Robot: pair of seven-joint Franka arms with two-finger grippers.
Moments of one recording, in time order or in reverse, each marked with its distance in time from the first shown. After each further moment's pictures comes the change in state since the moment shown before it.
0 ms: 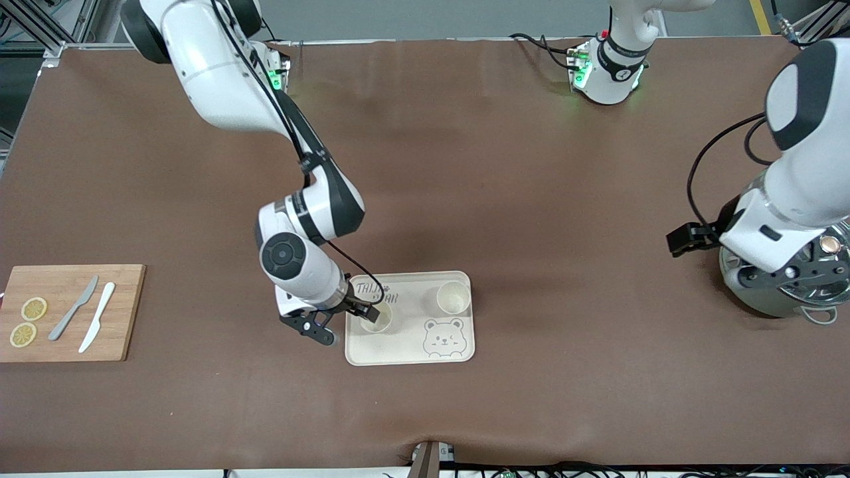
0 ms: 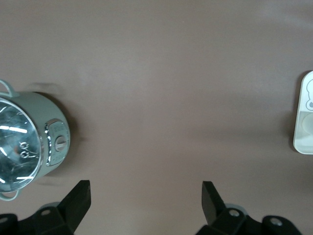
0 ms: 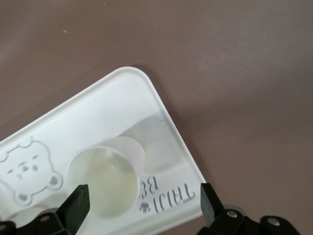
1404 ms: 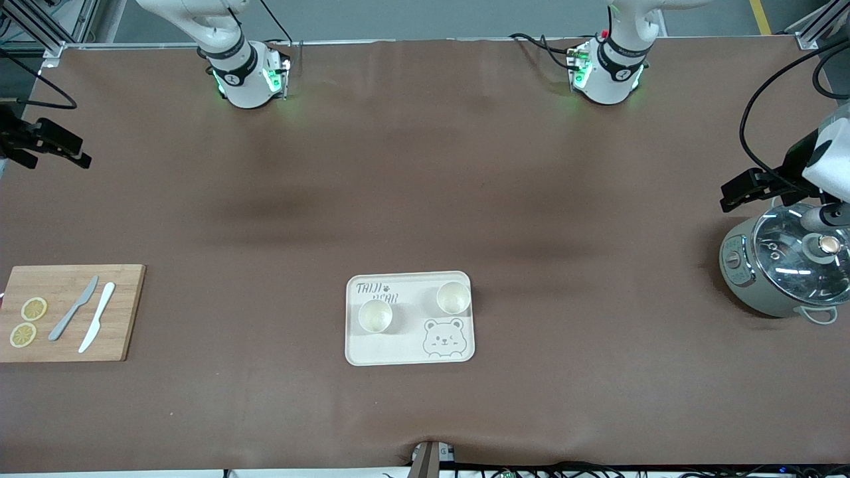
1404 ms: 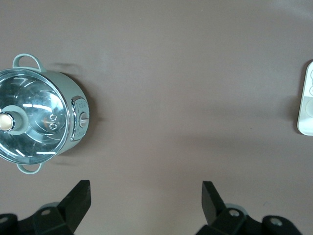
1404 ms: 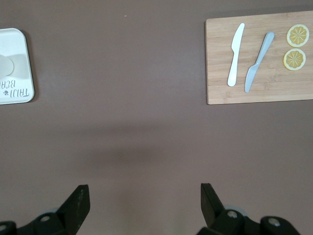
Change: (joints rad) left arm 0.100 -0.205 -0.001 -0.183 -0.044 -0.005 0.080; right arm -0.557 -0.918 -0.016 -0.535 -0.145 -0.459 -0.929
